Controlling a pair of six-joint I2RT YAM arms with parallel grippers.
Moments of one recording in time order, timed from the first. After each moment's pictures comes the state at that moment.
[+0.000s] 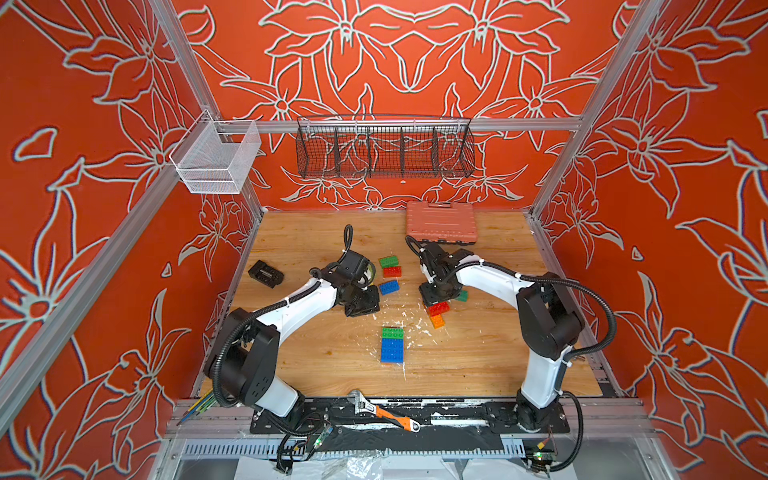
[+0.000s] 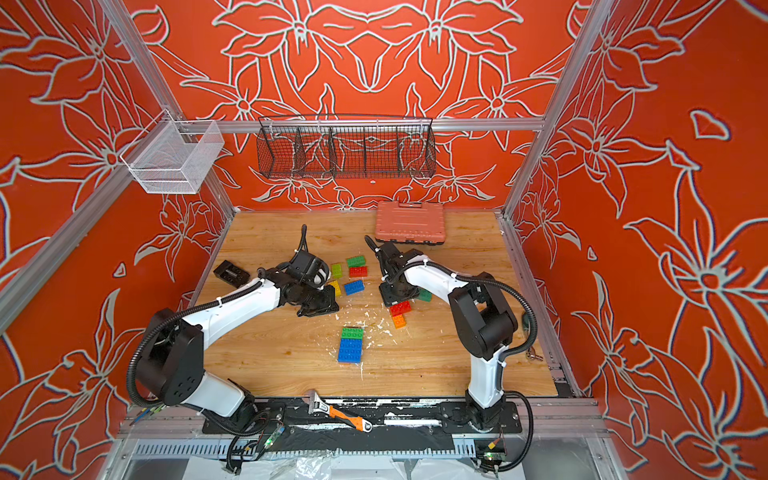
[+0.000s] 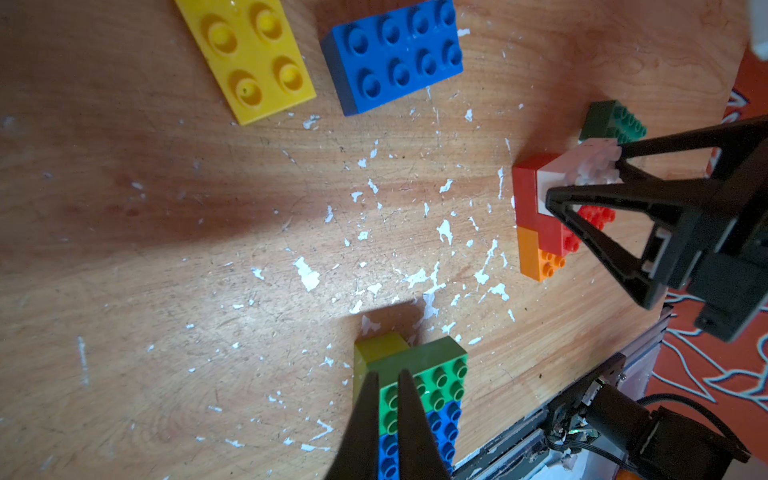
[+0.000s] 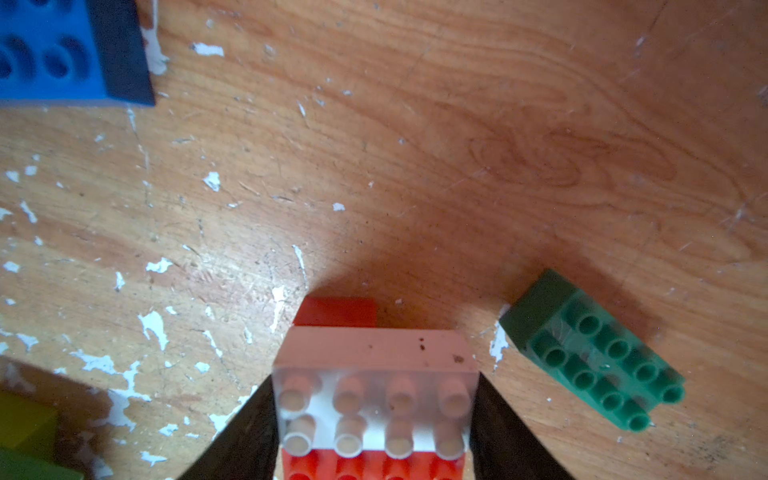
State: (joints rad) left arm -0.44 1.53 1.01 -0.63 0.37 -0.63; right arm 0.57 1.88 1.34 -0.86 0.05 0.22
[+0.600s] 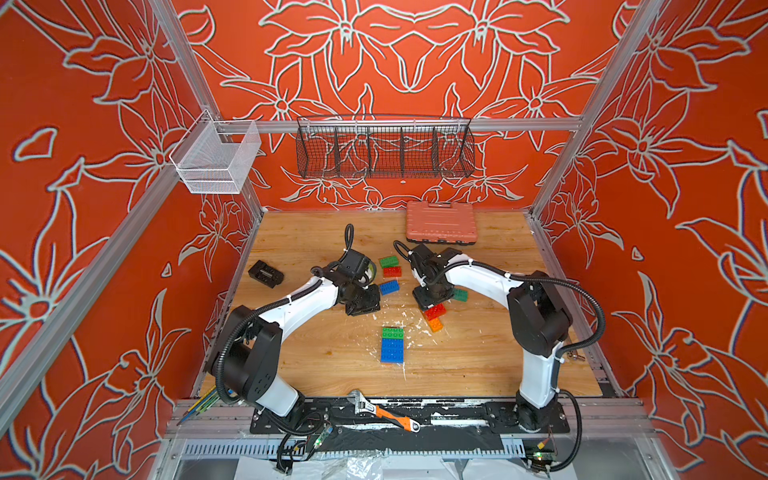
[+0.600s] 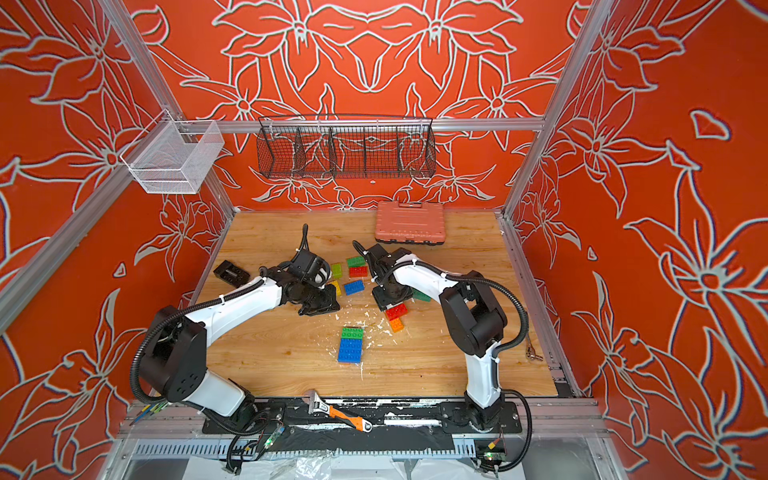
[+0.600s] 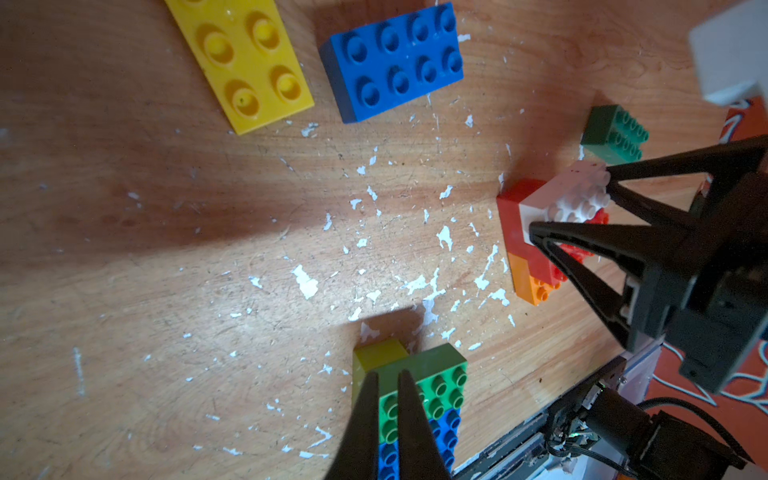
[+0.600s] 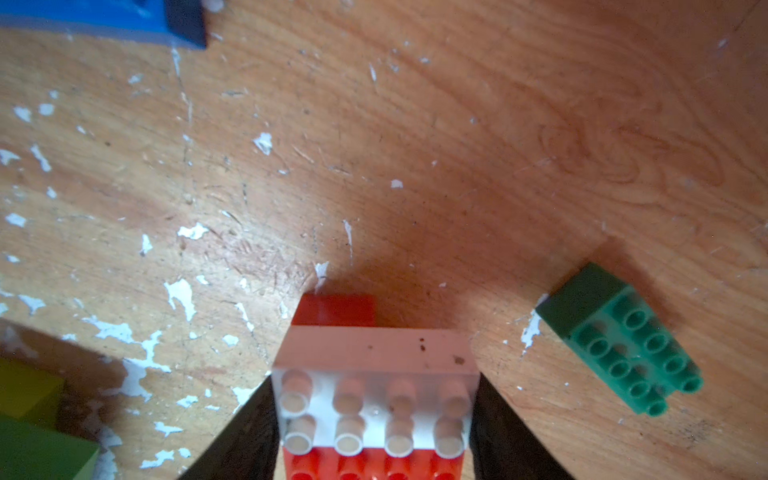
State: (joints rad) left arm -0.44 1.55 1.03 -0.63 0.36 -0.63; right arm 0.64 1.93 1.44 -0.96 0.07 0.21
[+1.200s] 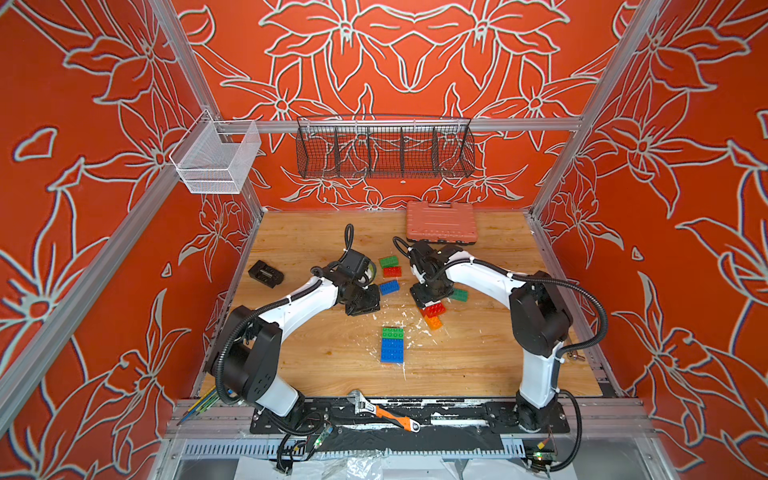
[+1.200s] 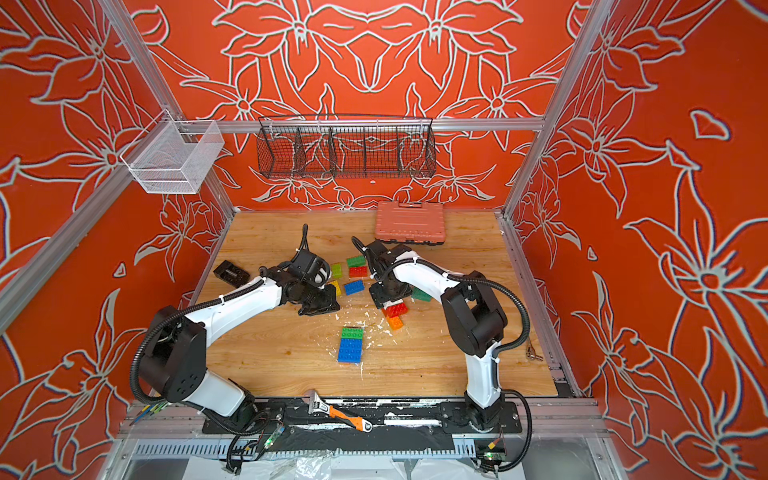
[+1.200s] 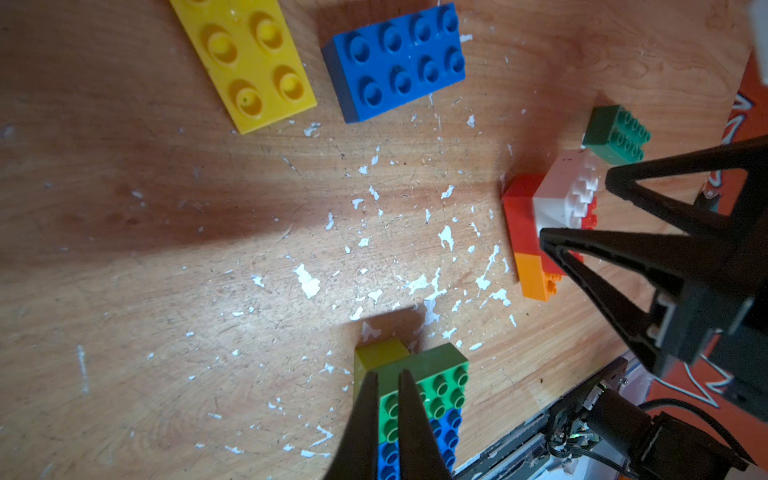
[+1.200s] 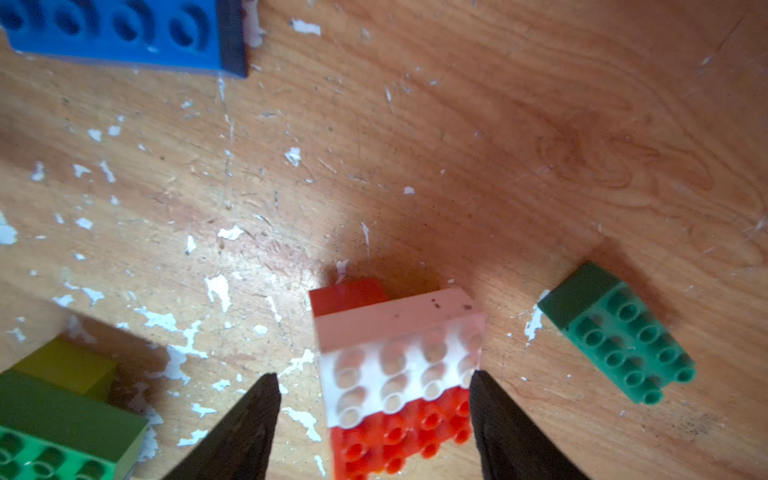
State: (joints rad) left arm -0.44 1.54 1.03 -0.63 0.36 -0.63; right arm 0.64 1.93 1.49 -1.00 0.04 0.23
